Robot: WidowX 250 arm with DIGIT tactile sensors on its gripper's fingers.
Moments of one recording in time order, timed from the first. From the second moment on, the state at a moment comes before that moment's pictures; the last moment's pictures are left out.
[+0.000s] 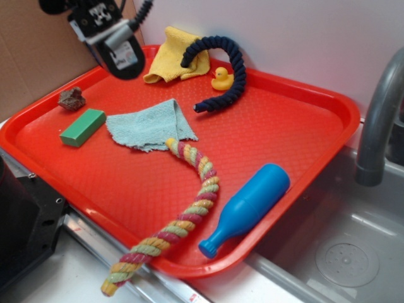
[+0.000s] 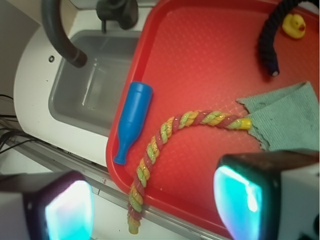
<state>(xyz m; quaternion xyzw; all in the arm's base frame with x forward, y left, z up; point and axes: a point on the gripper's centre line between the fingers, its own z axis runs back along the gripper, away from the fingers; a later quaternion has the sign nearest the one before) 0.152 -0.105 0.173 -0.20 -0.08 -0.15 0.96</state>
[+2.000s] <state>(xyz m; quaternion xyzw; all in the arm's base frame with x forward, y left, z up) 0.131 -0.179 0.053 -0.05 0.01 -0.17 0.98</state>
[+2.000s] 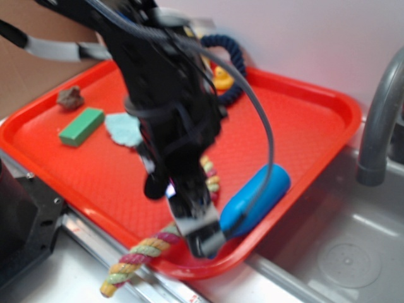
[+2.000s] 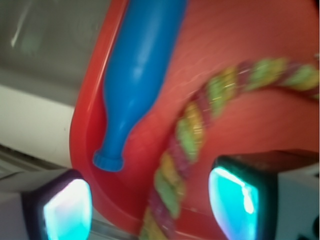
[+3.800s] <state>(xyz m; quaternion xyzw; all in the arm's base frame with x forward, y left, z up) 0.132 -0.163 0.019 -0.05 0.11 -0.15 0.98</state>
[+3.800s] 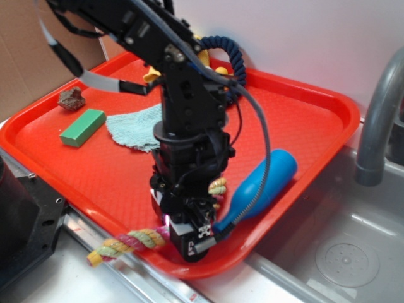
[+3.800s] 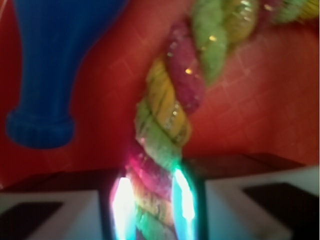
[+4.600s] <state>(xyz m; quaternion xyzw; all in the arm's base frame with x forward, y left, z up) 0.150 -0.115 0.173 -0.03 0.08 -0.04 1.00</state>
